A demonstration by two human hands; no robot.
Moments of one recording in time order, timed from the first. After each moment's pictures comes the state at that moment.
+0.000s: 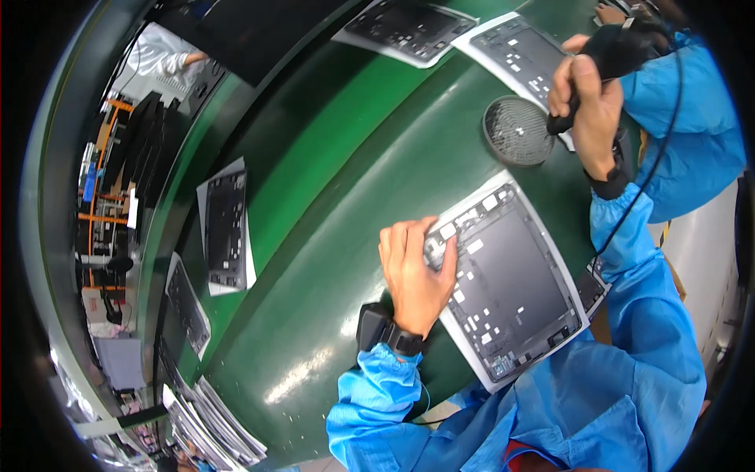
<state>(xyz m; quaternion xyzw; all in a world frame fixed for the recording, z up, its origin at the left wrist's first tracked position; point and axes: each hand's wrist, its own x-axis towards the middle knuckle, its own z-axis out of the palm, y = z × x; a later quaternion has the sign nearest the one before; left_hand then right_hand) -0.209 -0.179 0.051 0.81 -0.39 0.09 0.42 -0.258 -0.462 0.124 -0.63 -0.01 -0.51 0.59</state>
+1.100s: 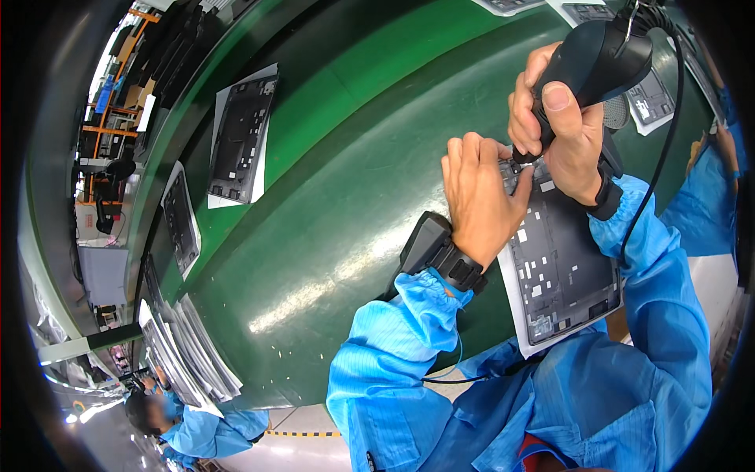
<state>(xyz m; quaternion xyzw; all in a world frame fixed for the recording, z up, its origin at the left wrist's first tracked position) -0.206 -0.174 0.033 0.81 -0.35 0.11 0.46 -0.219 -0.299 0.100 -0.64 -0.13 -0.28 0.70</state>
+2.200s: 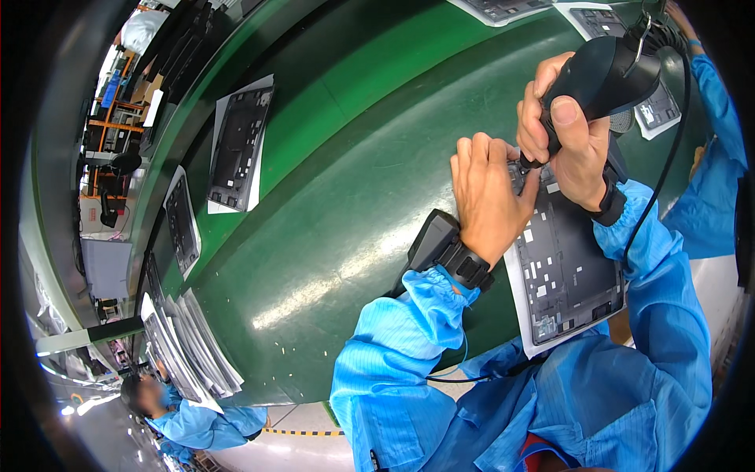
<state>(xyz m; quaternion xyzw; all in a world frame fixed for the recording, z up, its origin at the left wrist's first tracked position) -0.206 -0.174 0.035 0.81 -0.35 0.12 0.46 -0.223 -0.296 0.100 -0.65 -0.15 -0.28 0.69</state>
